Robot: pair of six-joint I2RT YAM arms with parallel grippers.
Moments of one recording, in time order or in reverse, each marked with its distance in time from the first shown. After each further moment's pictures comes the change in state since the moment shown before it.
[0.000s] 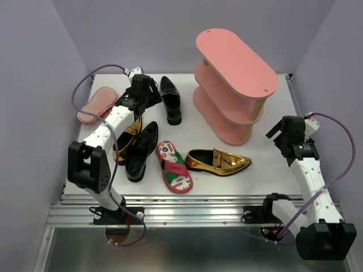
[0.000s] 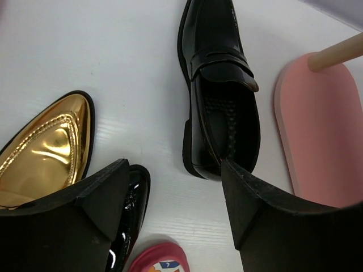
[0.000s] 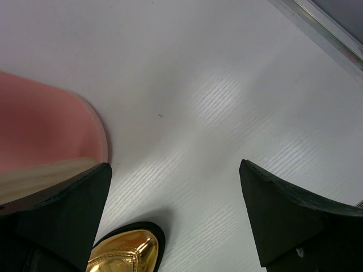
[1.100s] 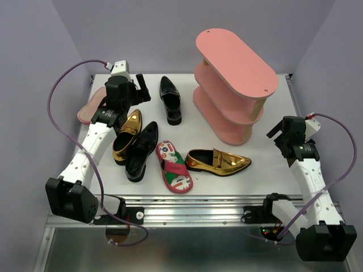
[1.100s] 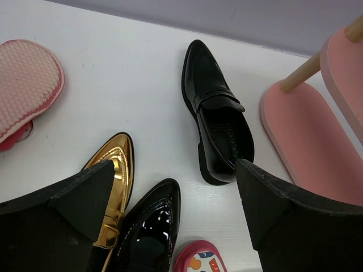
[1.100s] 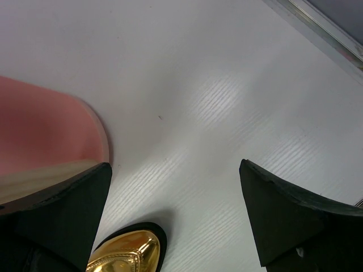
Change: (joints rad) left arm 0.074 -0.276 -0.082 0.056 0.069 0.235; right arm 0.000 -0.008 0.006 -0.006 0.009 0.016
